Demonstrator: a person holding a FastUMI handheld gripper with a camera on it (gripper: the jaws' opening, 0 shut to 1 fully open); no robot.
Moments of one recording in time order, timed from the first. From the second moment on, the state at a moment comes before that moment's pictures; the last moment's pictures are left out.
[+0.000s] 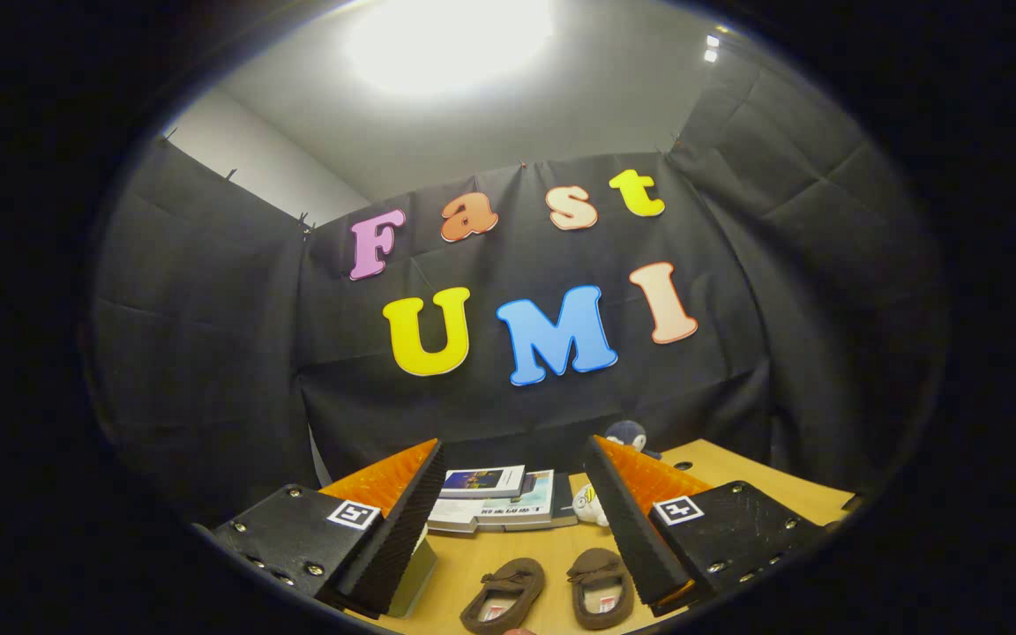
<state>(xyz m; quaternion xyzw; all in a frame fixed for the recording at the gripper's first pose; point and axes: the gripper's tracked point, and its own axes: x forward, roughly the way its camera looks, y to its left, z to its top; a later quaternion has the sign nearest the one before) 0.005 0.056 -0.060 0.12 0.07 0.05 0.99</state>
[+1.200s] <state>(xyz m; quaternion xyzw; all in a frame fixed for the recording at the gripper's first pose) -0.024 0.201 -0.223 0.42 0.31 0.13 0.84</state>
